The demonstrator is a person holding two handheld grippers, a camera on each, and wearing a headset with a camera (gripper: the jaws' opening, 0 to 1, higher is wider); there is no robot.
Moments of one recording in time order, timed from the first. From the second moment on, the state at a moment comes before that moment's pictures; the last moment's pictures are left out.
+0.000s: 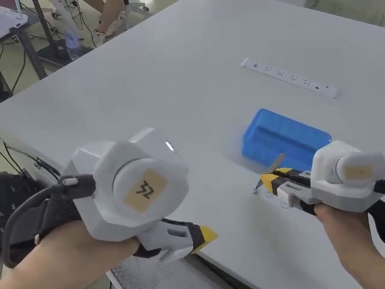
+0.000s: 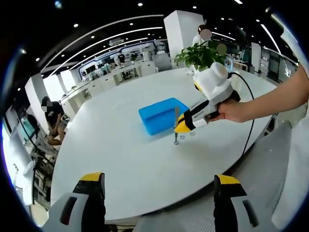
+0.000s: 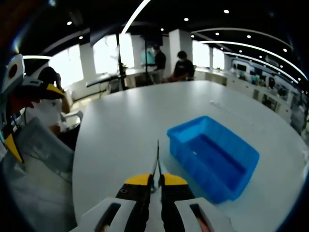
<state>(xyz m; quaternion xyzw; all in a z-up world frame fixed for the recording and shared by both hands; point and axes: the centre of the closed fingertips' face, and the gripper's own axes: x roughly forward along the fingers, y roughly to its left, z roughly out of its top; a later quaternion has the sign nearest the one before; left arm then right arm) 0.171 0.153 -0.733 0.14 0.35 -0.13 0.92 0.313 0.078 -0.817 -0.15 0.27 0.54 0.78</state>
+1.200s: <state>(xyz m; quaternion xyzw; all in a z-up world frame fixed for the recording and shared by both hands) 0.171 0.152 -0.735 0.15 0.35 -0.14 0.91 0.310 0.079 -0.818 -0.17 0.27 0.53 0.79</state>
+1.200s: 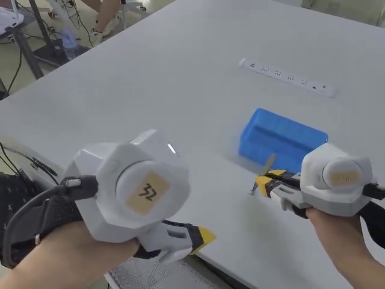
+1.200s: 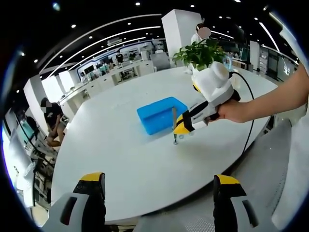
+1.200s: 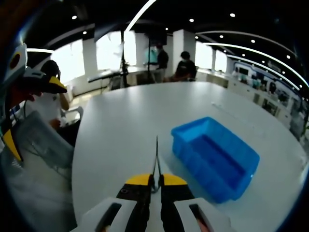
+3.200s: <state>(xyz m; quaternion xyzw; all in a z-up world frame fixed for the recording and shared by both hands) 0.167 0.151 -0.734 0.17 0.36 -0.14 0.91 0.410 0.077 -0.781 -0.12 0.25 0.46 0.85</state>
